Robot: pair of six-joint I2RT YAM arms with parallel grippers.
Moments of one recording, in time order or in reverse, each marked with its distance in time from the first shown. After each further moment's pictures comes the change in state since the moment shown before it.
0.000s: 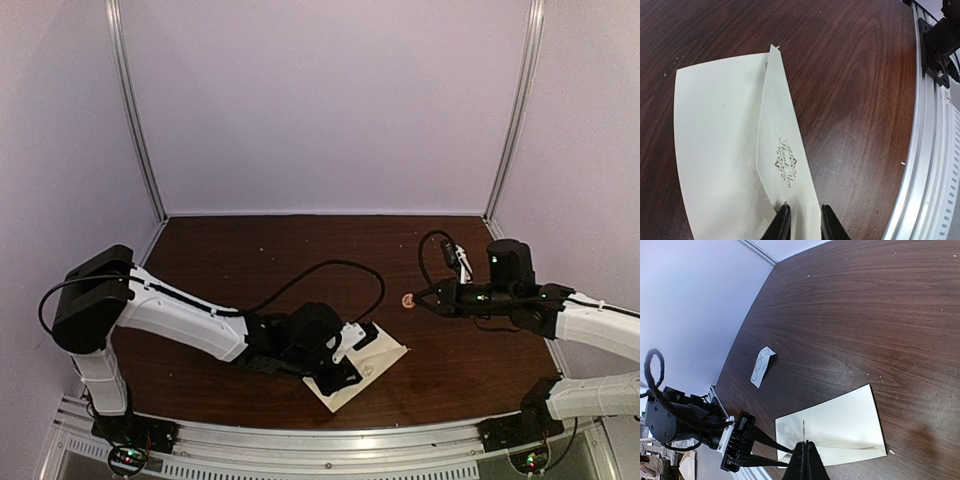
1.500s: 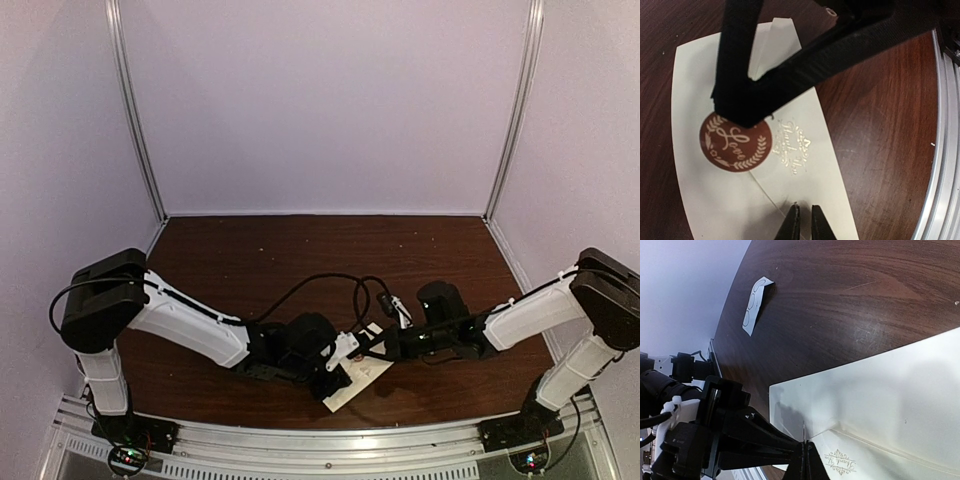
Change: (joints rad) left arm 0.014 0.046 -0.071 0.072 -0.033 0.064; right arm 0.256 0.573 -0.064 0.520 -0.055 0.138
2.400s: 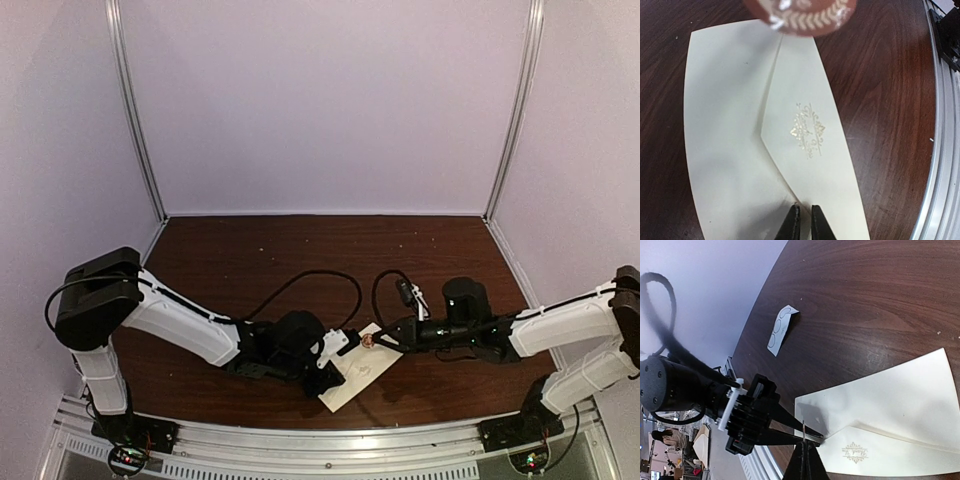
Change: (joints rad) left arm 0.033 -0.035 -0.074 0.062 0.051 -0.036; right arm -0.016 -0.229 -0.081 0.026 0.049 0.035
